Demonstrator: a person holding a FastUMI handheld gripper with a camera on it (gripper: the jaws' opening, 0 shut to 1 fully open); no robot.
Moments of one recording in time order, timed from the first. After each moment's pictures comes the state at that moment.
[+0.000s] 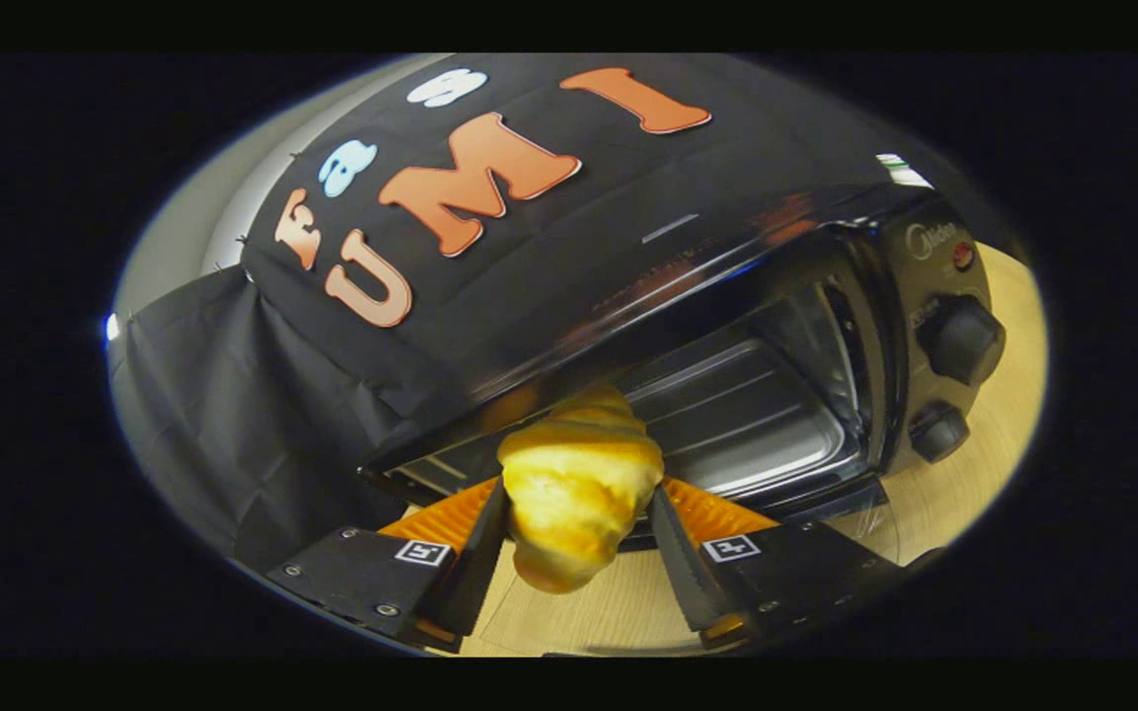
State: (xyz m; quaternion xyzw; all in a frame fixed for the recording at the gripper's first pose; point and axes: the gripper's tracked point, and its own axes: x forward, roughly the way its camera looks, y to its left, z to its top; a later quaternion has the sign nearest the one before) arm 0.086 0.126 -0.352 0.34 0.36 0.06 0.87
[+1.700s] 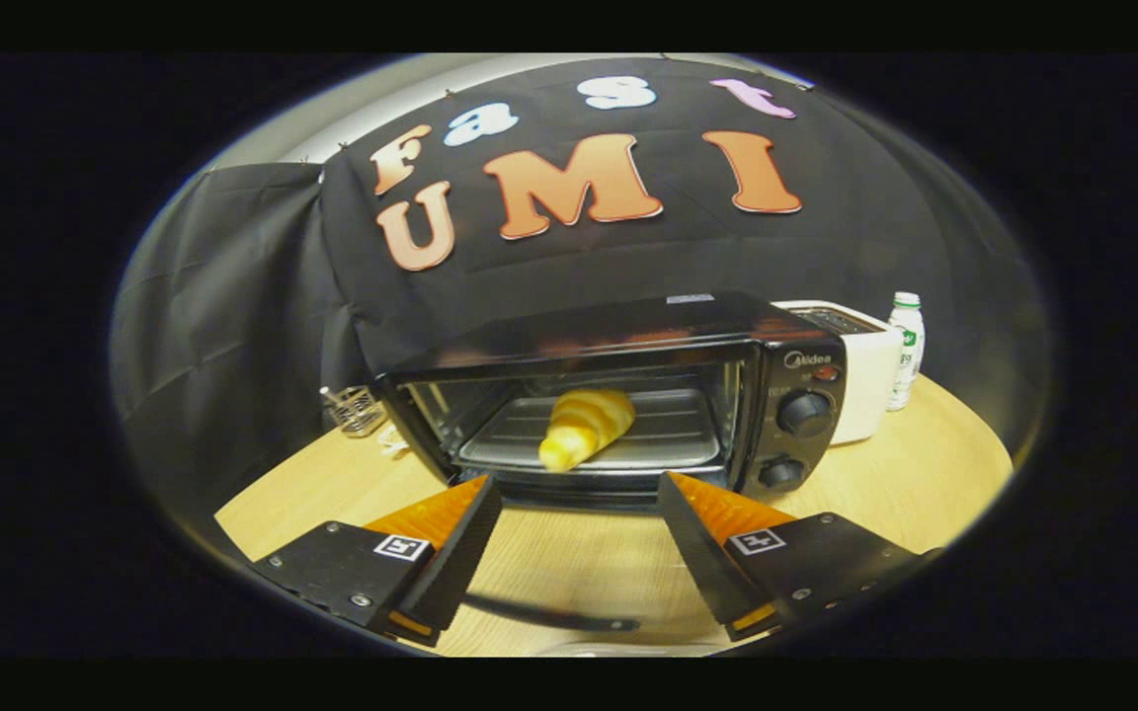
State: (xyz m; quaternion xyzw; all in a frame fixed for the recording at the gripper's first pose) arm -0.011 0.095 -0.299 0.10 0.33 0.09 0.93
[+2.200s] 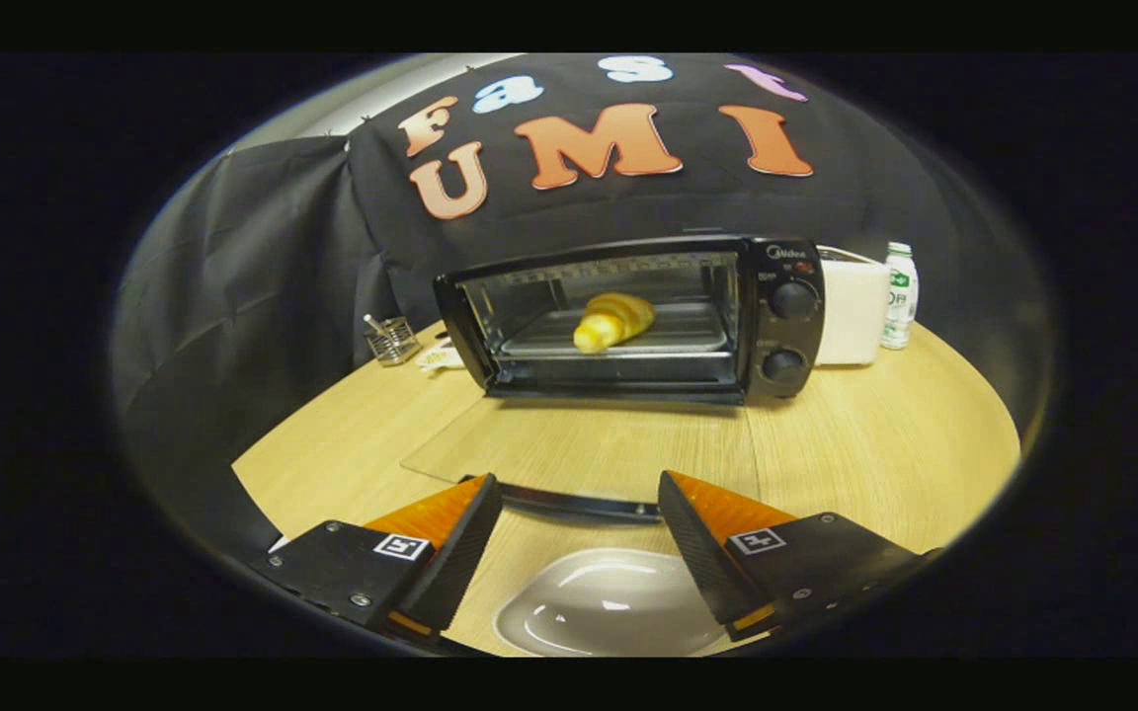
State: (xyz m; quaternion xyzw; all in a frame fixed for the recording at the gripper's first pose) arm -0.120 0.098 -0.333 0.08 0.42 0.12 0.90
